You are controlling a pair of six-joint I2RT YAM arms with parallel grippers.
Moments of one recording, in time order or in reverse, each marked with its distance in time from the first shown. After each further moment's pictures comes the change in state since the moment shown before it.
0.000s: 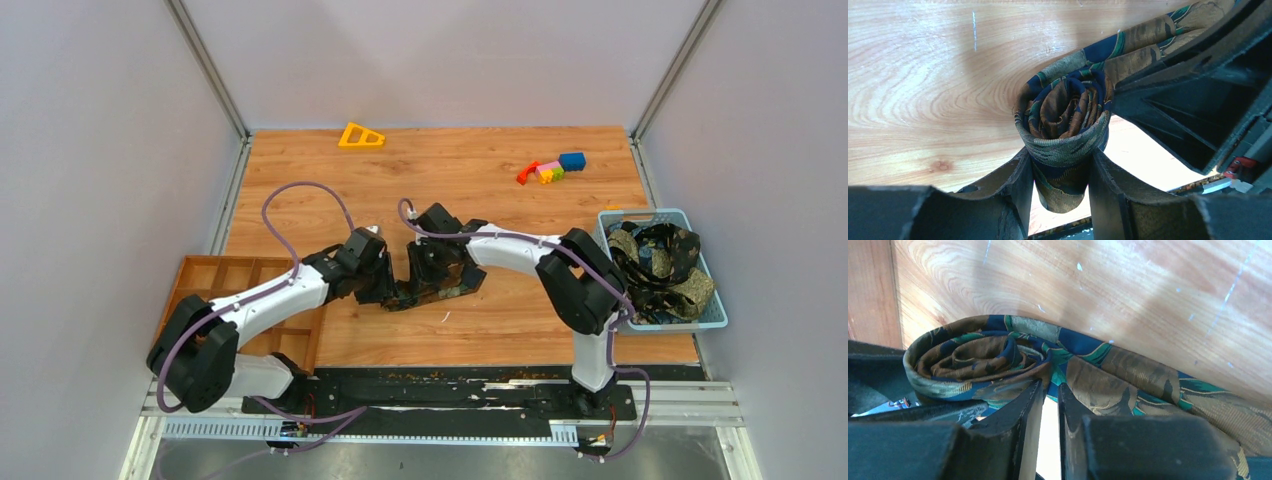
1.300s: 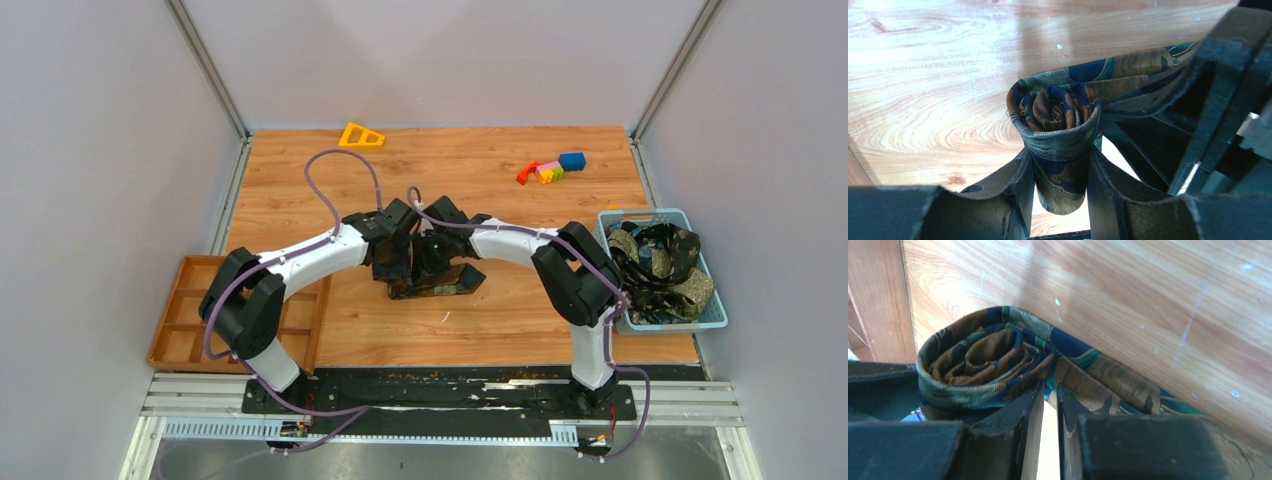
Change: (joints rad) left arm -0.038 0.320 0.386 -0.264 -0.111 0.074; right arm -0.050 0.073 0.038 0.063 -0.059 0.022
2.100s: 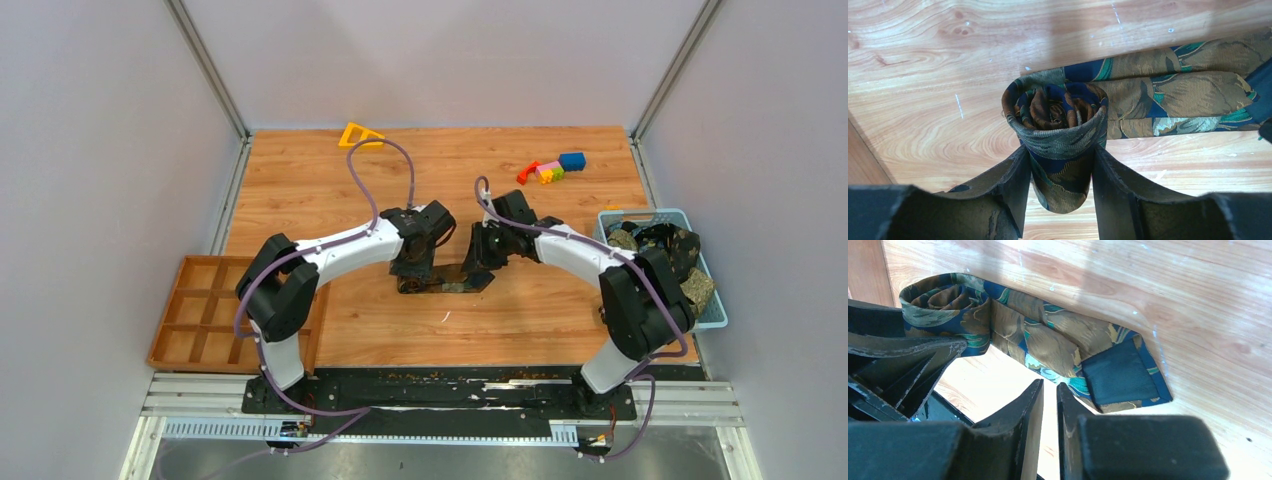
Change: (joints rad) left arm -0.132 0.187 0.220 -0.121 -0.180 0.022; right arm -0.257 -0.357 -0.317 -0.008 0.000 -0.081
